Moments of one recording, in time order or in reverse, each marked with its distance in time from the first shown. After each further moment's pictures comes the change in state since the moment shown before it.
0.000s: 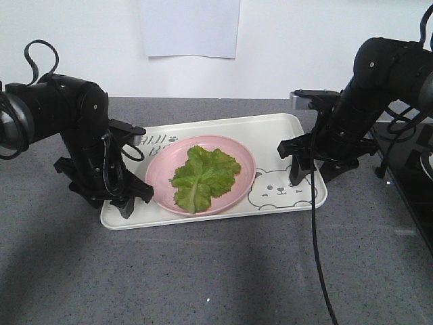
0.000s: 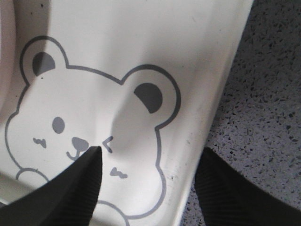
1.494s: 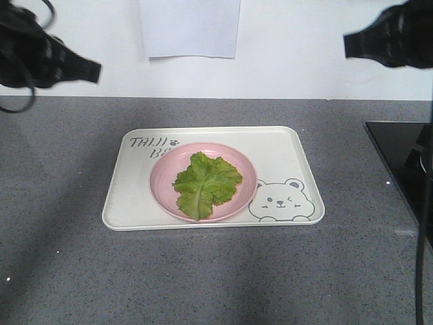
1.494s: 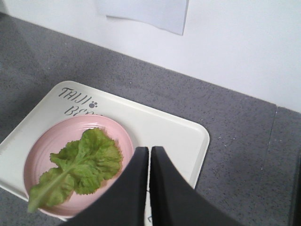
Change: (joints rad) left arm -0.005 -0.569 0.000 0.027 -0.262 -0.039; right arm 0.004 -0.649 0.192 0.083 -0.405 -0.200
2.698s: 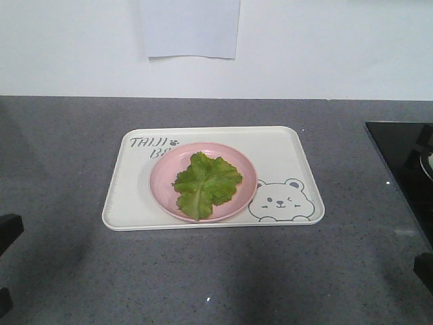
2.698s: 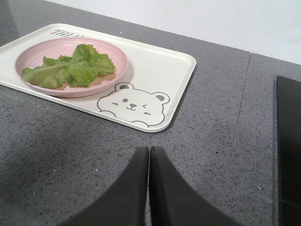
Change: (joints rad) left arm -0.006 -0.829 1.093 -0.176 -0.607 0.049; right arm 0.003 -0.976 1.123 0.005 -0.352 -0.101
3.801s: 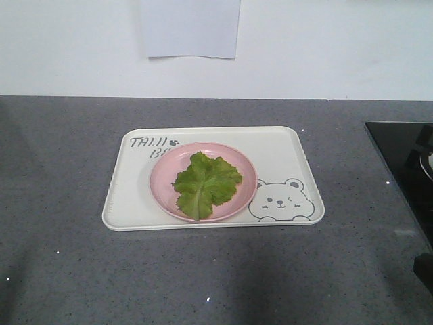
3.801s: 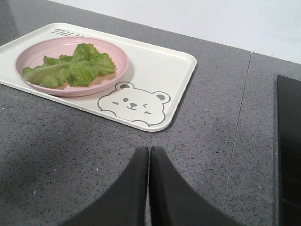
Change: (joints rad) left arm 0.297 -0.507 0.453 0.076 -0.306 0.051; right arm 0.000 0.000 0.000 0.001 0.003 0.000
